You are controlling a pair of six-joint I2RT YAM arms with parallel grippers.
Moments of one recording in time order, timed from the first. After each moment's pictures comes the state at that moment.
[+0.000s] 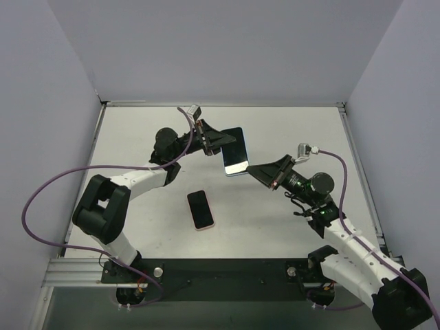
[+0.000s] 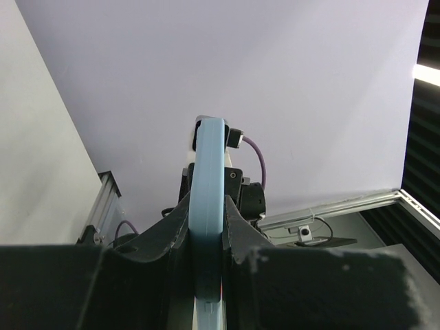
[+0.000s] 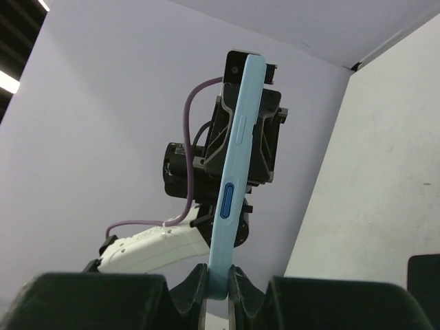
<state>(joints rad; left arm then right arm) -0.49 1.66 0.97 0.97 0.75 -1.67 0.43 0.83 0.41 0.55 -0.49 1.27</state>
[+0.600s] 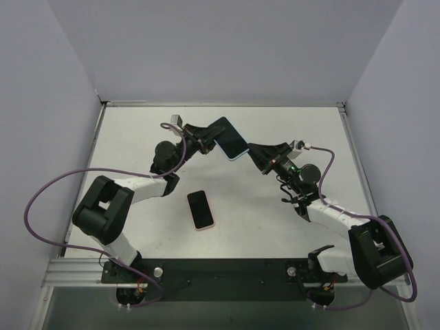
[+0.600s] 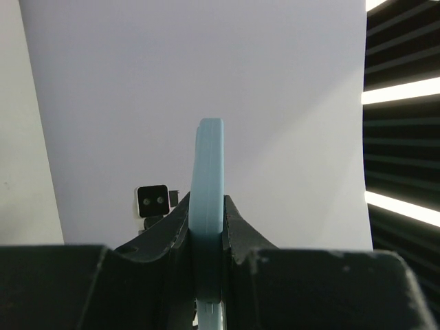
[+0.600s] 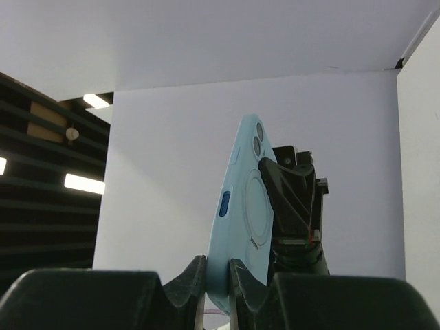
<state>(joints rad) -0.51 1.66 0.81 1.13 0.31 -1.76 0.39 1.25 0.40 1.11 -0.37 1.75</state>
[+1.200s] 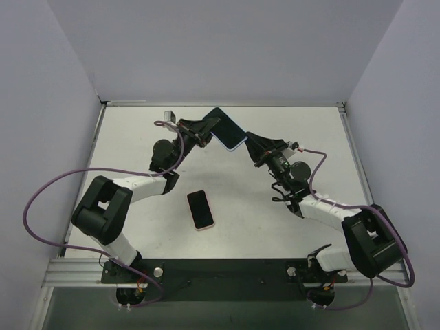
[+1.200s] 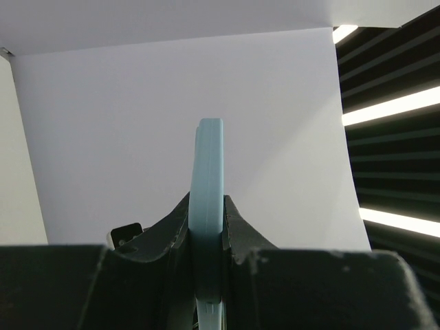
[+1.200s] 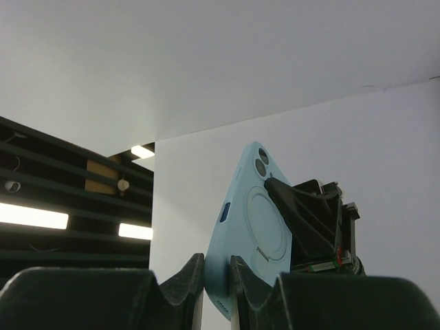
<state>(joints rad) -0.51 1.65 0.83 1.17 0.17 -1.71 0.49 1.34 0.47 1.16 -0.11 1.95</state>
